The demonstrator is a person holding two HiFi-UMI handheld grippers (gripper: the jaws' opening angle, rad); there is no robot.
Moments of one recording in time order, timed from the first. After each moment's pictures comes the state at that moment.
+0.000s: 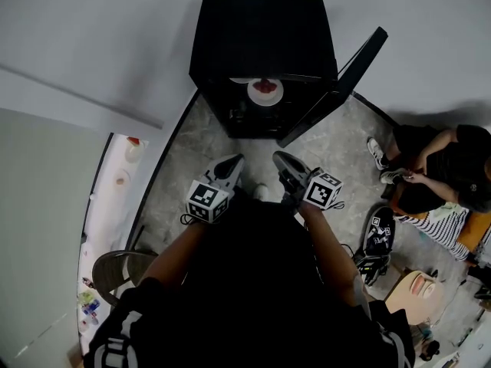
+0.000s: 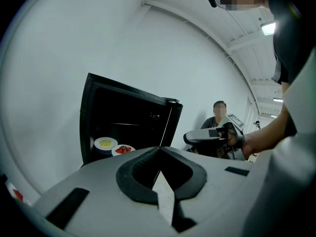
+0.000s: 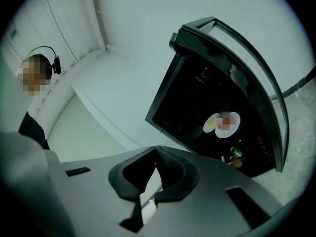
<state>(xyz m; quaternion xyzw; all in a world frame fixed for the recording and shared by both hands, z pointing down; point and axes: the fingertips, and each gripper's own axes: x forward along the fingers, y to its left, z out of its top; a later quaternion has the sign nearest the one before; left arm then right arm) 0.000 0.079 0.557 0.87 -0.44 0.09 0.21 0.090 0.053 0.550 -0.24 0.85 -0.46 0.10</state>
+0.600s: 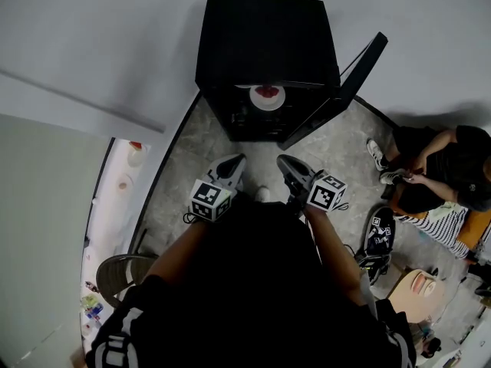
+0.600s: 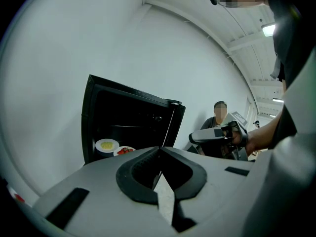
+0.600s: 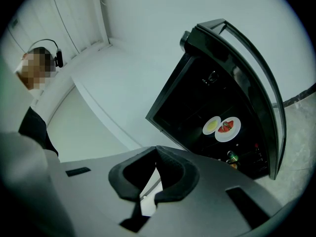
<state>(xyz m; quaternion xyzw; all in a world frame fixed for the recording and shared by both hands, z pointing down) -0.013 0.064 0.549 0.87 -0.44 0.10 0.21 0.083 0.050 0.539 -0.25 0.86 -0.44 0.07</state>
